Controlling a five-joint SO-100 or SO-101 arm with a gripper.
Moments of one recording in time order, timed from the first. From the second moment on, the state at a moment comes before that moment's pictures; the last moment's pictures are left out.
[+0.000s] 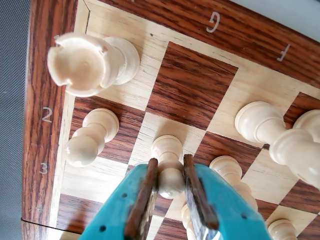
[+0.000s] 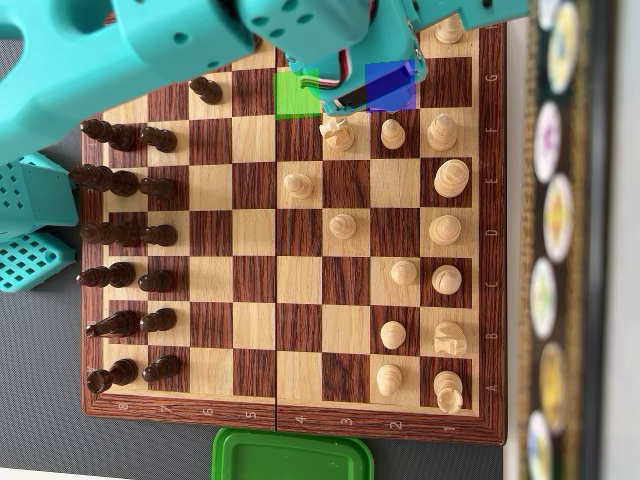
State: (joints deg) arm -17.9 53.1 50.5 76.7 89.4
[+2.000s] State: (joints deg) arm -22.4 85.4 90.7 70.8 93.9
